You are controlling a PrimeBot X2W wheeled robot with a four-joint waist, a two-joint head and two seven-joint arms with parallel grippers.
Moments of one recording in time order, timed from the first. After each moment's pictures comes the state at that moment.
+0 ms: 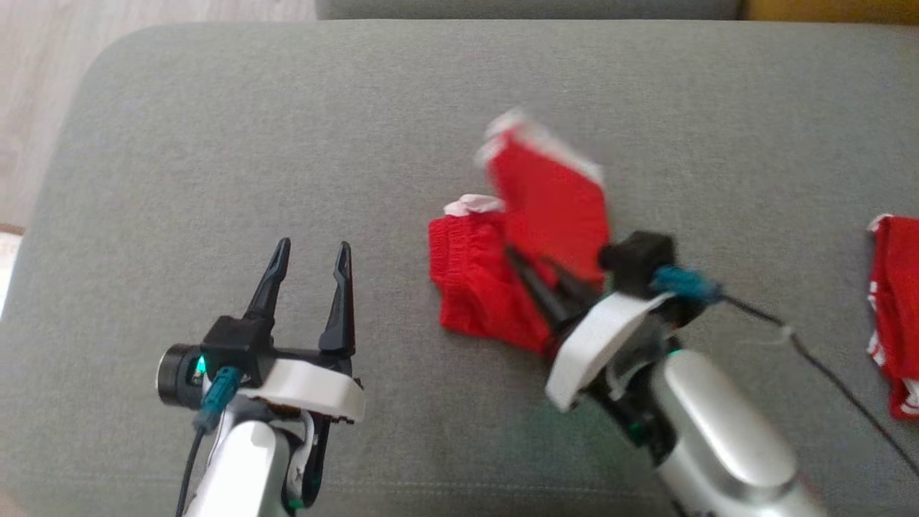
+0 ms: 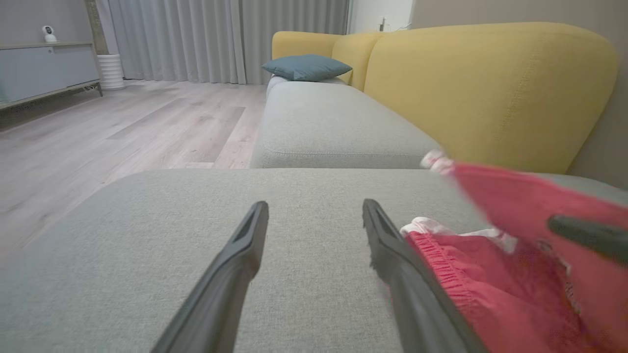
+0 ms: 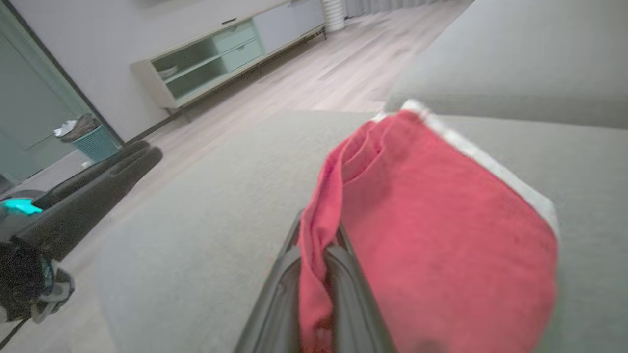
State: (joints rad) left arm -0.14 0.04 -0.28 0.17 -0.14 0.10 -0.26; right arm -0.36 -0.10 0.51 0.24 0.40 0.13 0.16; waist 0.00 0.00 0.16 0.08
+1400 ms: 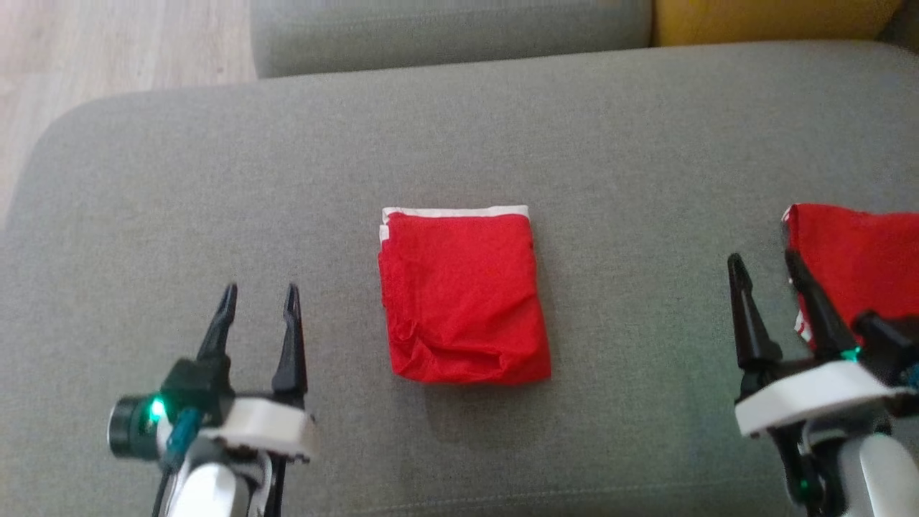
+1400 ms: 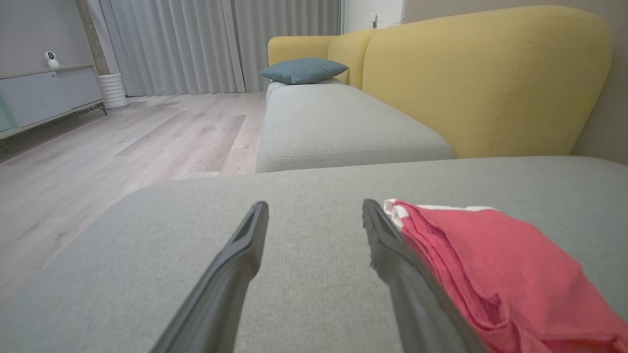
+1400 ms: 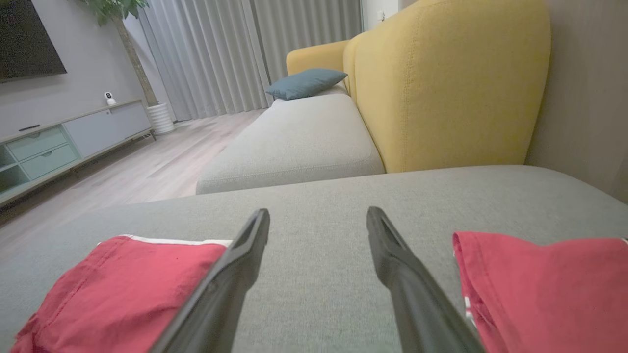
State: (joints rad) left arm -0.05 0.09 -0.21 0.16 -0.12 0.13 -0.26; right arm -0.02 -0.13 0.01 0.03 0.27 0.13 0.00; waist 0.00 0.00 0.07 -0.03
